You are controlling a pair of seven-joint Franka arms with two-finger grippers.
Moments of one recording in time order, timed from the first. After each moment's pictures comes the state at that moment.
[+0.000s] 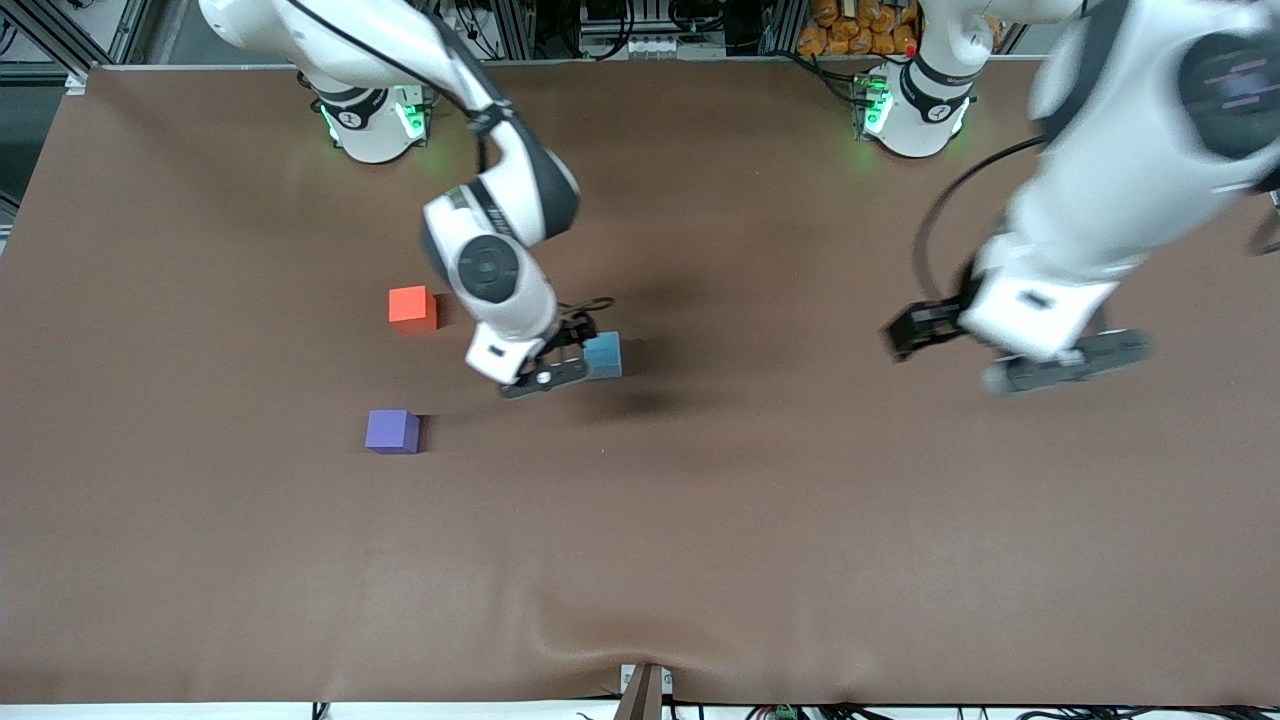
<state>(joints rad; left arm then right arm) -0.27 0.29 -0.03 -1.23 -0.01 1.55 -0.52 0.75 0.53 -0.12 -1.73 0.18 2.20 0.31</state>
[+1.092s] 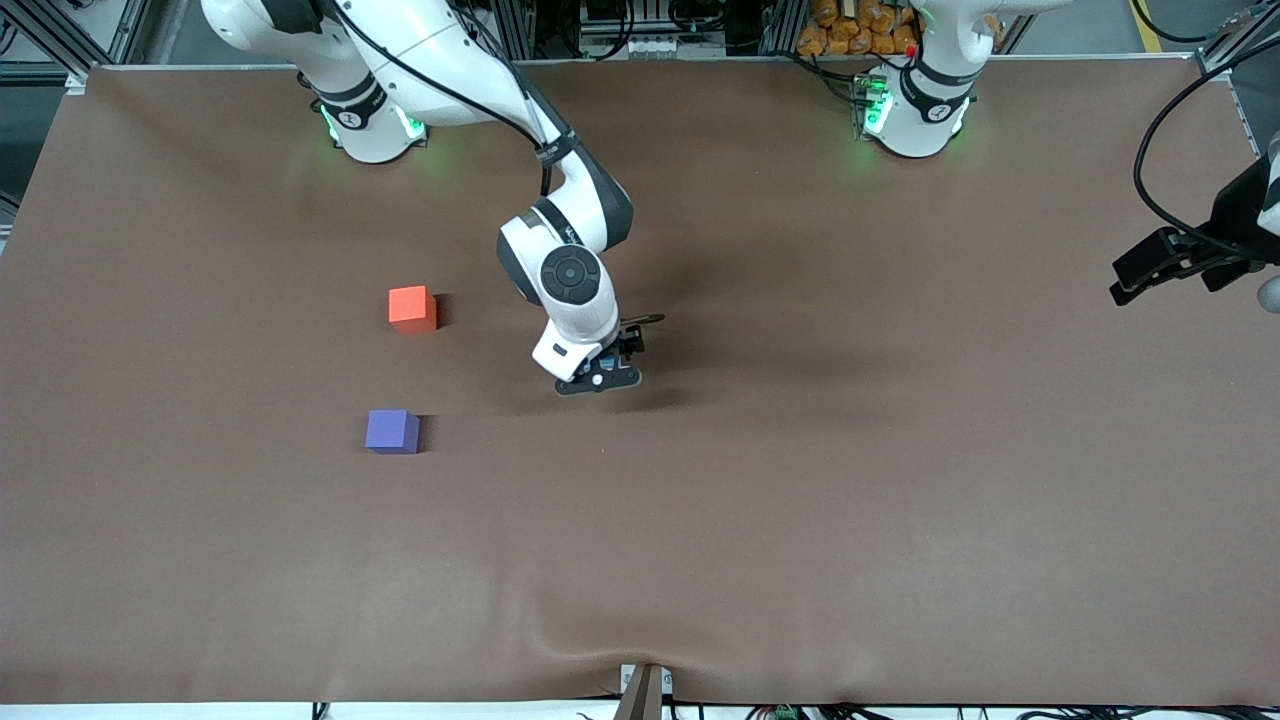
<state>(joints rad) -0.01 0.02 -0.04 -1.53 0.03 1.64 -0.20 0.83 0.69 -0.12 -1.66 0.18 2.30 0.50</state>
